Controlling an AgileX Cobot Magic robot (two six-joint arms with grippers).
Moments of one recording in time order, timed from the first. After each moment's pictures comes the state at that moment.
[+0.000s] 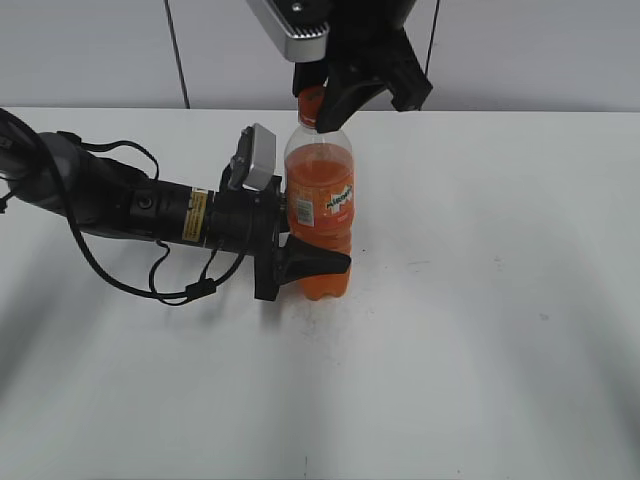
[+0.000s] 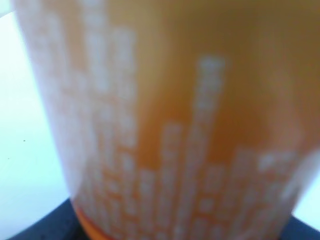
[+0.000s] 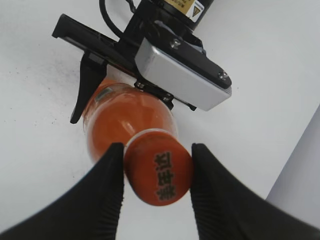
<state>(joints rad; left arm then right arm) -0.32 2.33 -1.28 1.49 -1.11 -0.66 0.61 2.00 -1.95 0.22 1.25 -1.65</state>
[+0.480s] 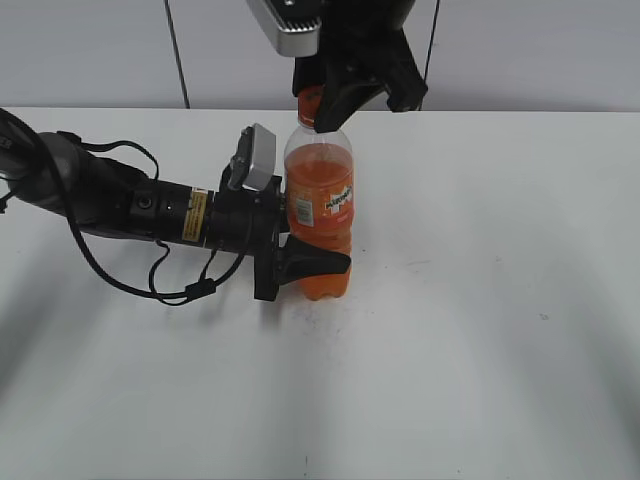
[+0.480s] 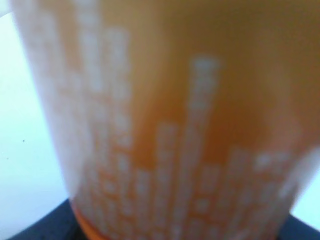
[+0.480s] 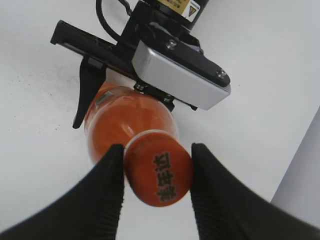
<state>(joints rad) -0.32 2.33 -1.28 1.49 -1.11 -0.66 0.61 2.00 -1.95 0.22 1.25 -1.59</state>
